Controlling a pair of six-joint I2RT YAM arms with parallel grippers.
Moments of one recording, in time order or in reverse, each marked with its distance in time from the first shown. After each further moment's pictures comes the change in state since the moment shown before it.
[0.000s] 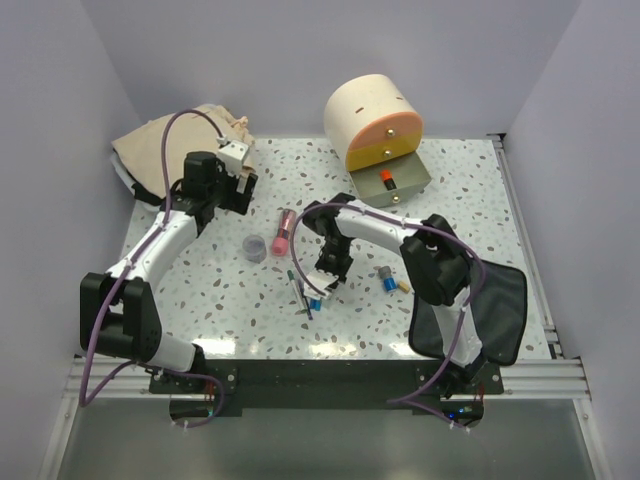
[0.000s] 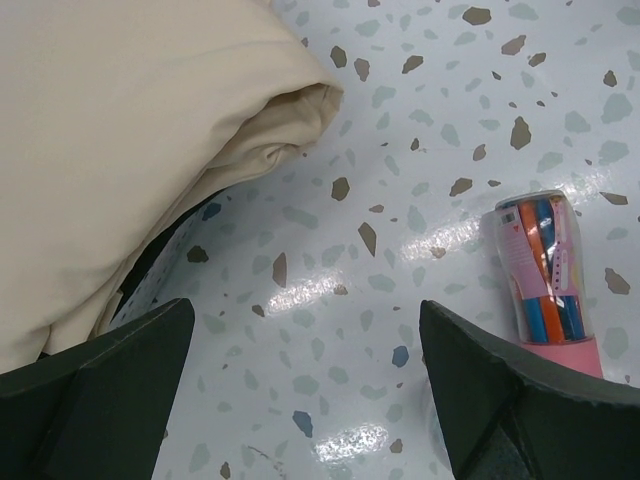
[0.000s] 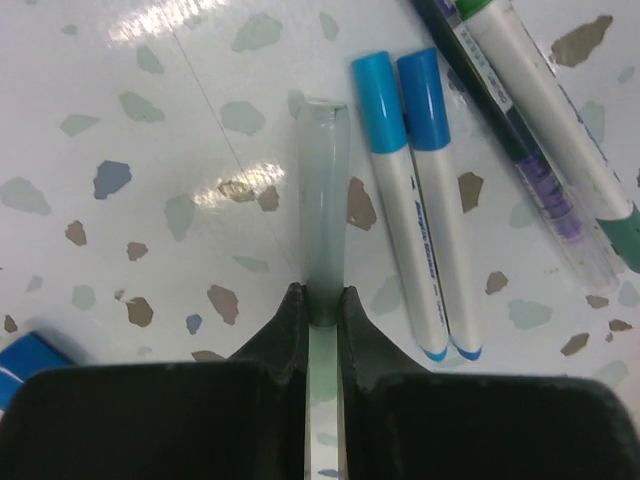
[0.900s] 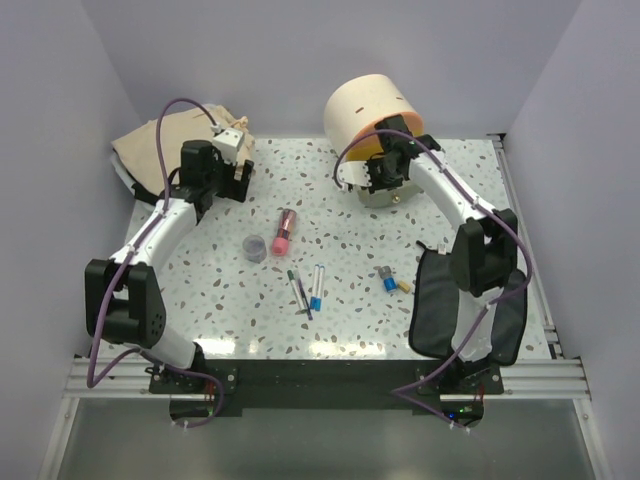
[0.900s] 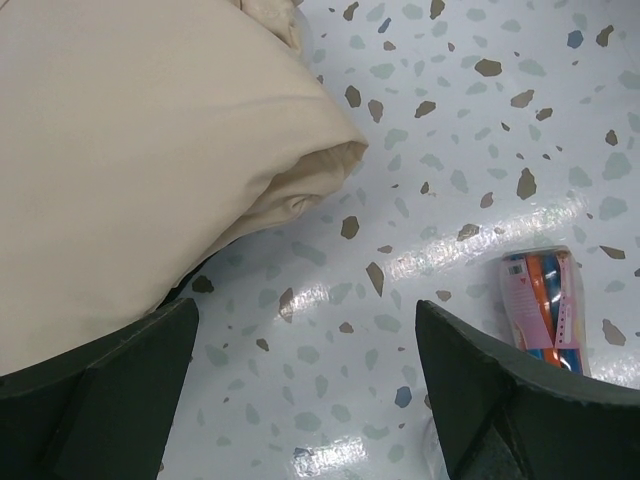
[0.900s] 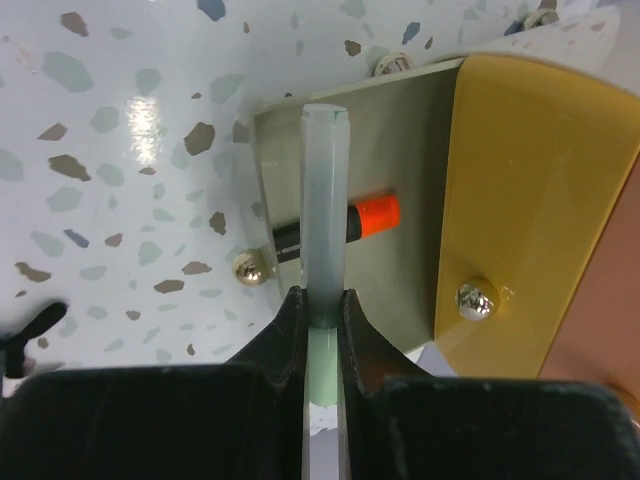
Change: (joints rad) left arm 0.036 0.085 0.098 0.010 0.037 -0.044; right arm -0.424 -0.126 0.220 0.332 0.249 0.529
